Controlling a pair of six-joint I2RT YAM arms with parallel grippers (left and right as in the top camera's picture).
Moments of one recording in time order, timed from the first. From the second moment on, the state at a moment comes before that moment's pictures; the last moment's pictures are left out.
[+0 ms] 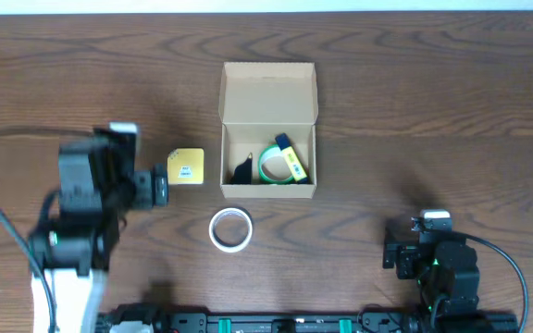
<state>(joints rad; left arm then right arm) 0.00 1.01 1.05 -0.95 0.00 0.03 0.08 0.11 0.20 -0.79 0.08 0.00</state>
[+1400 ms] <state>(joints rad) -0.09 1.90 1.24 -0.86 0.06 -0.05 0.08 0.11 0.20 -0.79 0.08 0.00</state>
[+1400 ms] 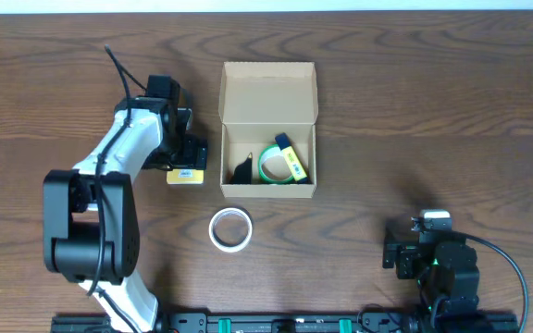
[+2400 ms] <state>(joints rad) -0.12 1.90 1.22 -0.83 -0.02 -0.06 0.08 0.11 0.20 -0.79 0.08 0.00</state>
